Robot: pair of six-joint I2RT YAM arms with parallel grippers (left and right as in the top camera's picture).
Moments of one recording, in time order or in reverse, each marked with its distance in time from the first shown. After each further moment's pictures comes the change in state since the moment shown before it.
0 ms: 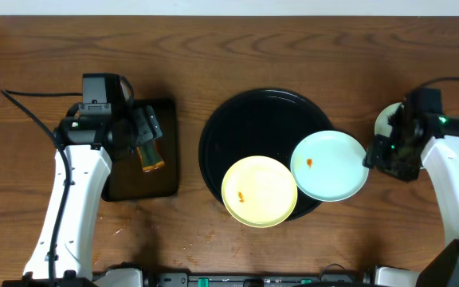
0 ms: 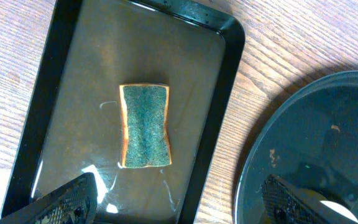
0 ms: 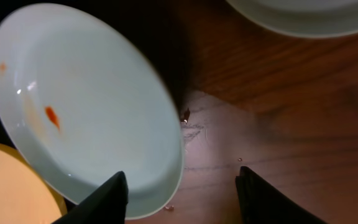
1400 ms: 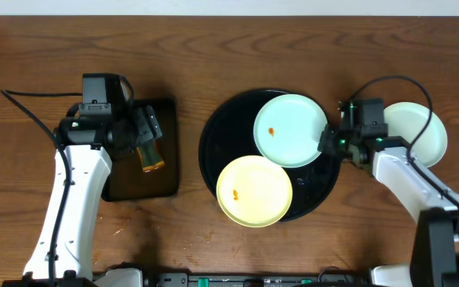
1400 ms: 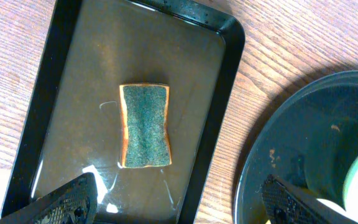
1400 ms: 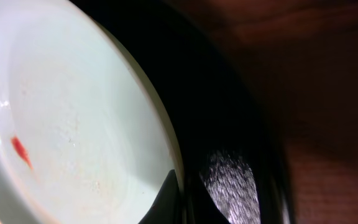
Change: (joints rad) left arm 0.000 0.000 0.000 0.000 0.000 0.000; right arm 0.252 0.114 -0.267 0.800 -0.114 0.157
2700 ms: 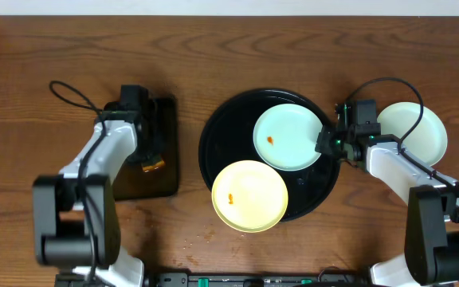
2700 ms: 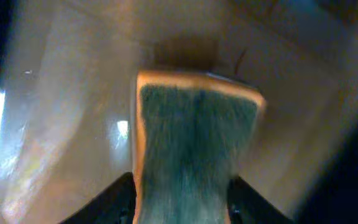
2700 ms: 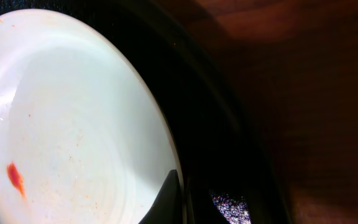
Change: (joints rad) left arm -0.032 0.370 -0.128 0.228 -0.154 -0.115; right arm 0.002 0.094 0.000 0.063 0.021 0.003
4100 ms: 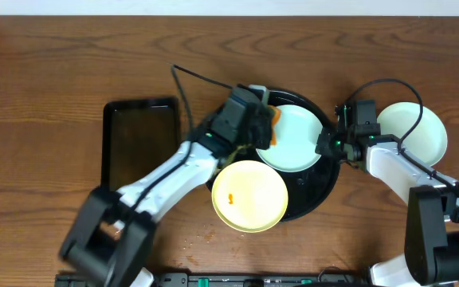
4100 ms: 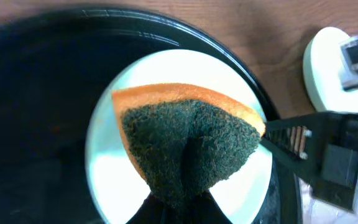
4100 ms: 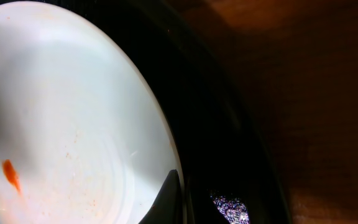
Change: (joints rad) left arm -0.610 -0.036 0.030 0.552 0.273 0.002; right arm 0.000 0.000 0.000 -0.023 0.000 0.000
